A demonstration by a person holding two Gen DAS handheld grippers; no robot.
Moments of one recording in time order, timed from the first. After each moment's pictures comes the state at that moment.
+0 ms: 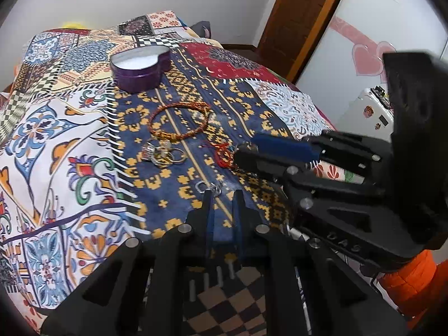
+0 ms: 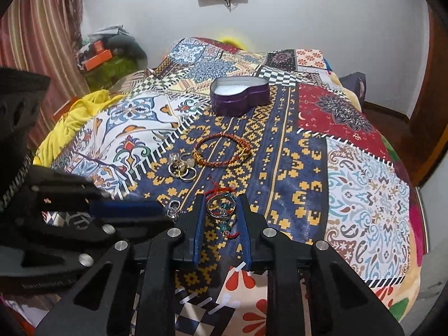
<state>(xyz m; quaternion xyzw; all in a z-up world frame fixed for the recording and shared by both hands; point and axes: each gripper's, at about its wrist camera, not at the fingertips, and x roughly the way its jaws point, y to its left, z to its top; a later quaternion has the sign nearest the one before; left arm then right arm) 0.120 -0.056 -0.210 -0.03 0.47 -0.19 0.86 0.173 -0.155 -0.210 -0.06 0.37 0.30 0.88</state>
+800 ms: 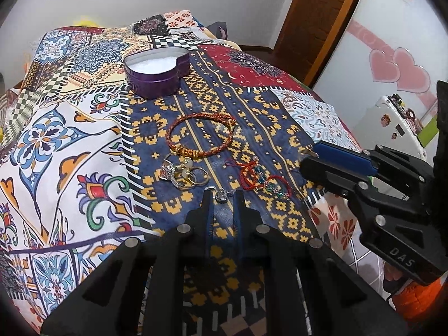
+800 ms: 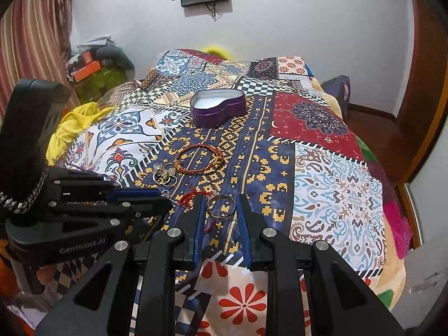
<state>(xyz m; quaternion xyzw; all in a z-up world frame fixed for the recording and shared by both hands) 0.144 -0.050 -0.212 -0.03 0.47 -0.15 0.87 0.170 -0.174 -0.199 -0.05 0.36 0.27 0.89</state>
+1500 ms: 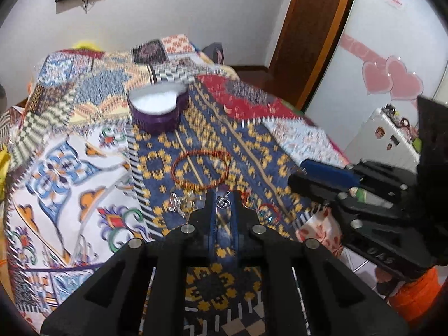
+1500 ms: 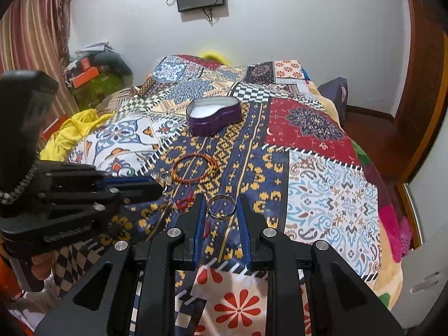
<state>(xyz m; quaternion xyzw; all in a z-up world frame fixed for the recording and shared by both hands) 0.139 -0.045 -0.176 -0.03 0.41 -0.16 0.90 0.175 -0.177 -0.190 -0.04 0.35 0.26 0.90</state>
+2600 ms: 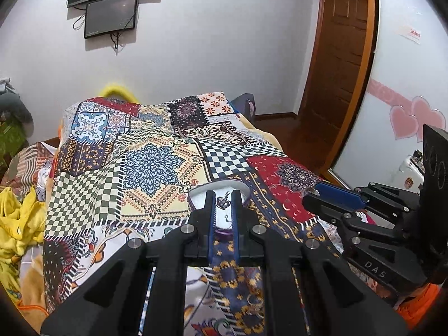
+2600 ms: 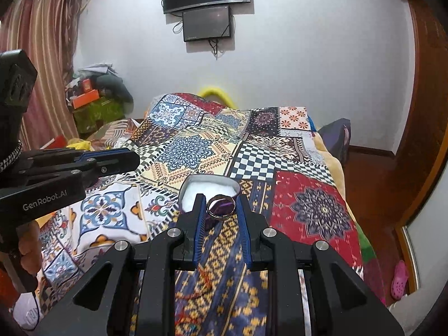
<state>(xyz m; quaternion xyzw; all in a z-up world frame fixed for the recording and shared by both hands) 0.222 0.012 -0.117 -0.02 0.31 -0.08 0.95 0.250 -0.134 -0.147 -0.06 0.27 0.27 0.92</state>
